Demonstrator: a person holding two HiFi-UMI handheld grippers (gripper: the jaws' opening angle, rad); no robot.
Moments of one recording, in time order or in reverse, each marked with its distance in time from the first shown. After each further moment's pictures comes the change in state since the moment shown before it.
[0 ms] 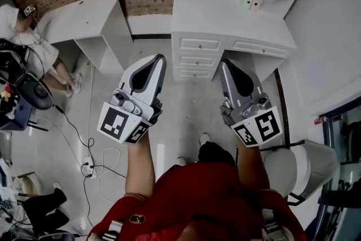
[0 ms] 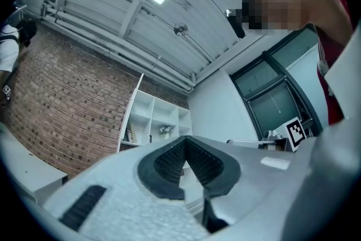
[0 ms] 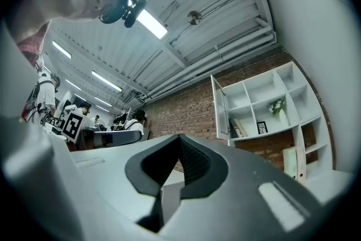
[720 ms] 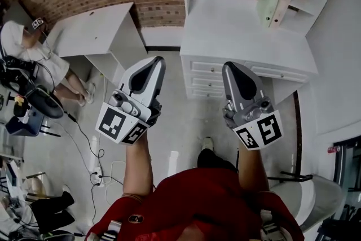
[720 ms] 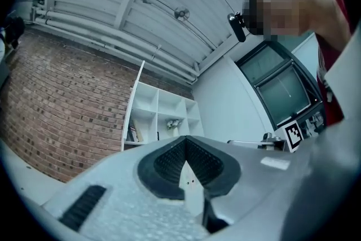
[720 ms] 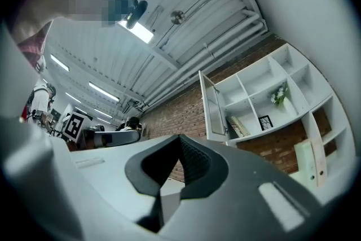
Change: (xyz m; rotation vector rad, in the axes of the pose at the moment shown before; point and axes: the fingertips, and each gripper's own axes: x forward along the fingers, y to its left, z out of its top) left arm 0.138 0.098 -0.049 0.074 0.057 0.030; right arm 0.104 -0.147 -0.052 0.085 -0.082 0.046
